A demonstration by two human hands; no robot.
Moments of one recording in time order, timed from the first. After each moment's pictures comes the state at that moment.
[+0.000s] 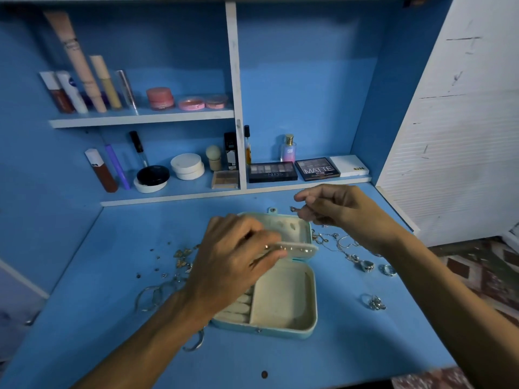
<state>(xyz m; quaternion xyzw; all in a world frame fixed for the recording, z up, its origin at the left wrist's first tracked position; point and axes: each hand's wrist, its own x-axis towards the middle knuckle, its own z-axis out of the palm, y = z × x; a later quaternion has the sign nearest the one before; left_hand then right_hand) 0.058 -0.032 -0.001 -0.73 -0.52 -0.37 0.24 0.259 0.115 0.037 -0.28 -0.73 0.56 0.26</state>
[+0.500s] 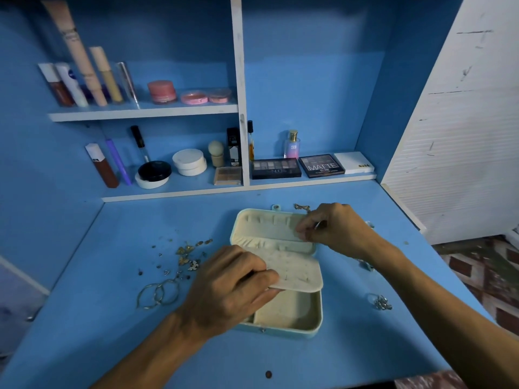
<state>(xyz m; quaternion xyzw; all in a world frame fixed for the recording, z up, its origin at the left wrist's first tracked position) 0.051 -0.055 -0.031 -0.78 -0.46 -0.35 0.25 0.245 0.129 -0.007 -0.34 -0.89 0.26 0.18</state>
